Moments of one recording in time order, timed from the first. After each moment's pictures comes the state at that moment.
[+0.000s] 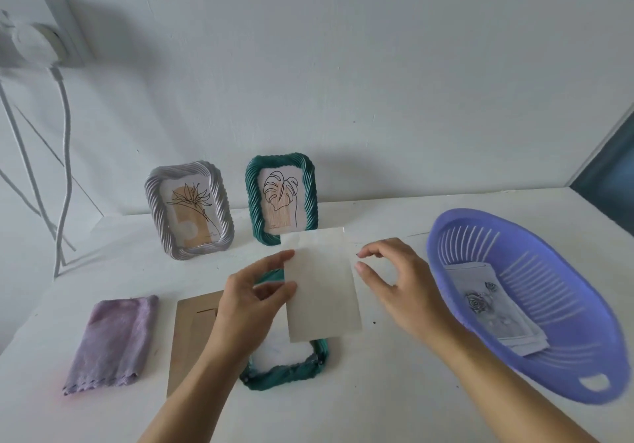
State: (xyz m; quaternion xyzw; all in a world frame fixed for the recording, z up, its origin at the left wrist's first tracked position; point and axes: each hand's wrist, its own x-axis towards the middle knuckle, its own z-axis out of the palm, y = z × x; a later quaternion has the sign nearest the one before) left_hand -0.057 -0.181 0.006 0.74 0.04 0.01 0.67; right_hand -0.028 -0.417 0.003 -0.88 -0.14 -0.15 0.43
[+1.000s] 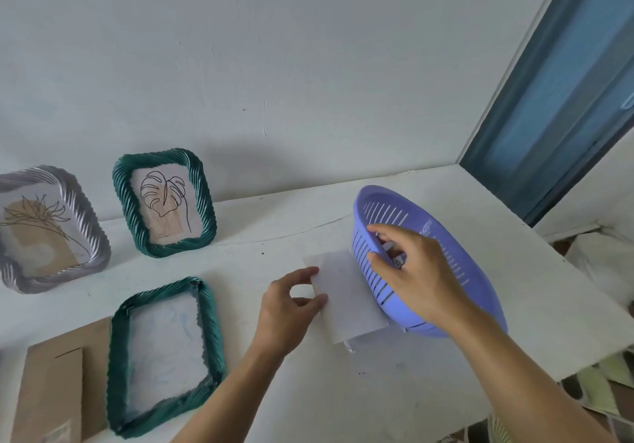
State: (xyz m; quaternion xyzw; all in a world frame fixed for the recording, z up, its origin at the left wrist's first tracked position) left_hand -0.023 -0.358 -0.054 0.78 -0.02 -0.11 0.62; right_hand -0.048 -0.559 0.033 -0.92 0.00 -0.14 0.37
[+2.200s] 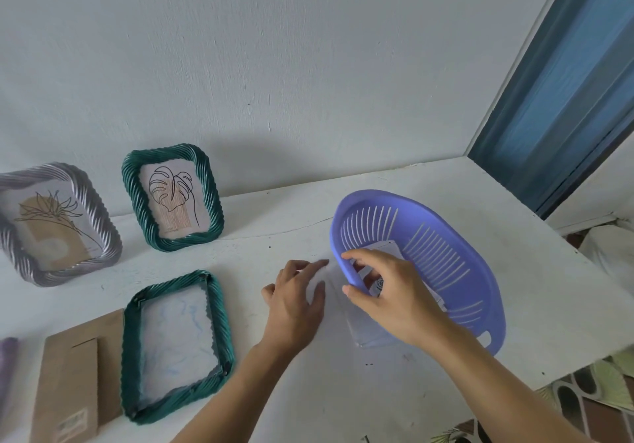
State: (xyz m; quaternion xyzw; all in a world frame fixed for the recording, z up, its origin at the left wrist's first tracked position) left_hand -0.019 -0.362 -0.081 0.91 -0.11 0.05 0.40; right_hand -0.063 -0.532 -0.004 -0.92 -0.05 -0.09 0.37
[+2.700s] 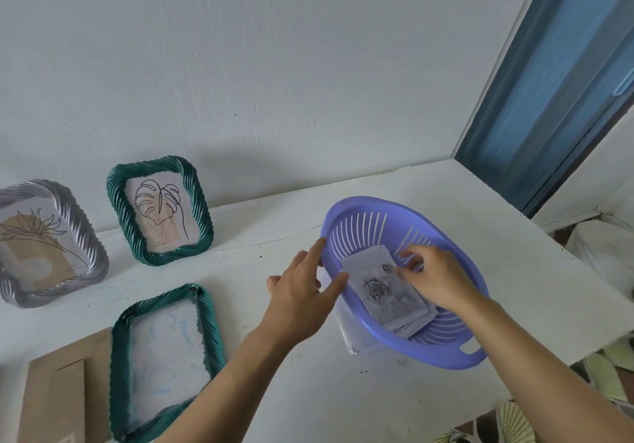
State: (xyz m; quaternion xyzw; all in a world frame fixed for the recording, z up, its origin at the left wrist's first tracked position) left_hand -0.012 -0.375 -0.019 0.91 -0.16 -0.07 0.38; right_hand -0.033 -0.626 -0.024 -0.95 0.14 0.00 0.28
